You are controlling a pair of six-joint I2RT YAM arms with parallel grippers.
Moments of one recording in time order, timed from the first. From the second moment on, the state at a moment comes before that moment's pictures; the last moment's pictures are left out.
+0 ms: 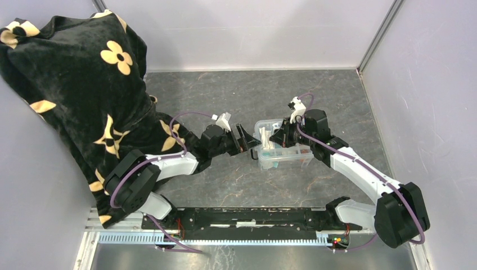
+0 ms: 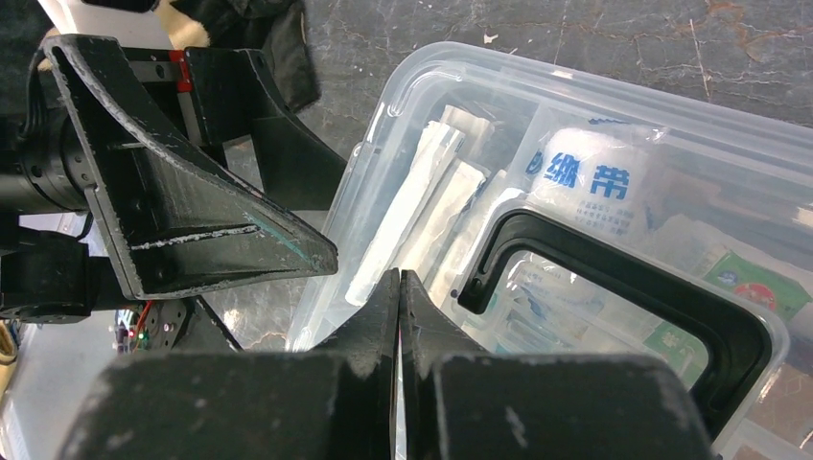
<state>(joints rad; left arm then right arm) -0.70 1.48 0.60 0.49 0.22 -0.95 0.43 1.17 0.70 -0.04 -0.44 0.39</state>
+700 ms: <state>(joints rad) -0.70 1.67 0.49 0.96 0.30 -1.16 0.43 1.17 0.70 -0.05 -0.44 0.39</state>
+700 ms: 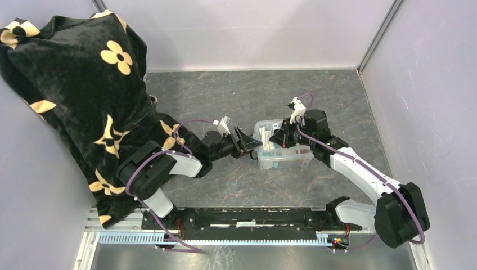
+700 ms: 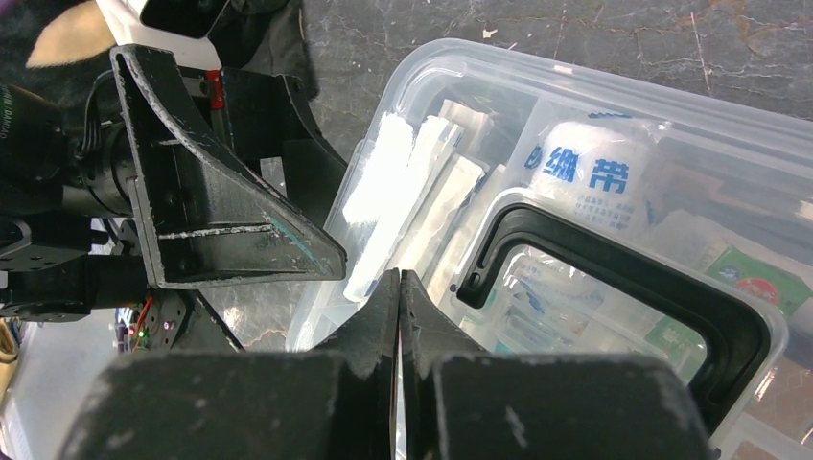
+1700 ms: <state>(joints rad) -0.78 1.51 0.78 0.29 -0.03 -0.95 0.43 1.17 0.70 -0.05 -0.44 0.39</state>
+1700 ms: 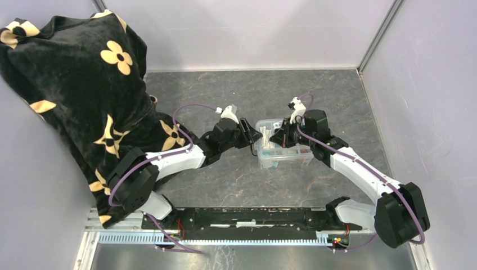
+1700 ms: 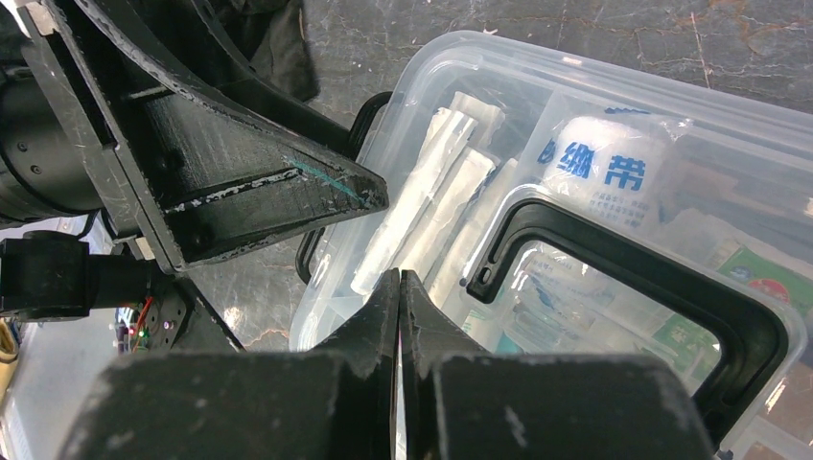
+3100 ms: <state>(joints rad) -0.97 1.55 1.10 -0.24 -0.43 -0.87 0.43 1.16 0.69 -0.04 -0.44 0.39</state>
